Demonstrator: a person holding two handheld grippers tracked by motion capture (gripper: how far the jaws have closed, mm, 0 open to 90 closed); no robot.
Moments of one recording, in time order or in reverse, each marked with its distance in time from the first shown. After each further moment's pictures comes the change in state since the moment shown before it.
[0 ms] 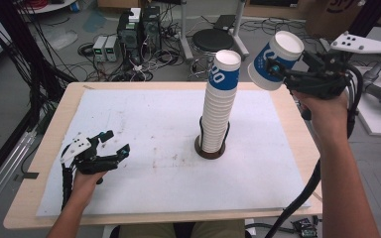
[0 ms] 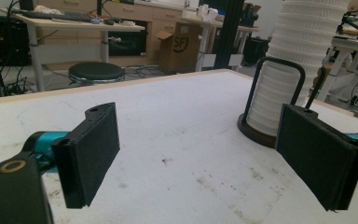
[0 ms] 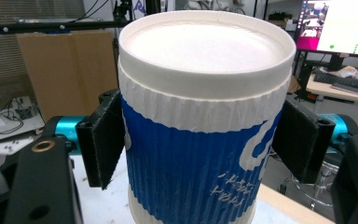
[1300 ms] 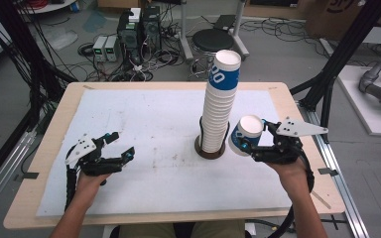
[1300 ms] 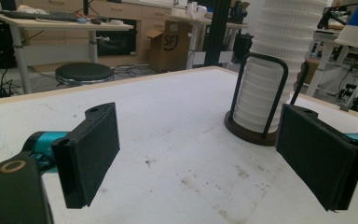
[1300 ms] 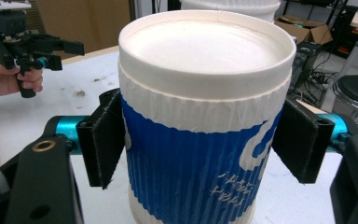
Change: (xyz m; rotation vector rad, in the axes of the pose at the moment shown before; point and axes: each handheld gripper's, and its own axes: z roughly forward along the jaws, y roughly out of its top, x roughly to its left) left arm -0.011 -0.001 0.006 0.007 -0.045 0.017; right arm 0.030 -0.166 0.017 0.197 0.065 -0.050
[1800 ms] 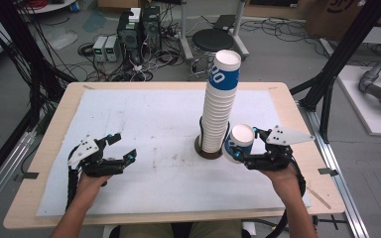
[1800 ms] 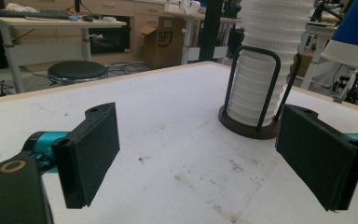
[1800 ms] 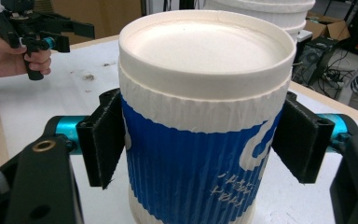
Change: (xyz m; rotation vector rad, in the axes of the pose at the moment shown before) left arm -0.002 -0.002 0.001 0.014 -0.020 0.020; right arm 0.009 -0.020 0.015 0.022 0.041 -0.030
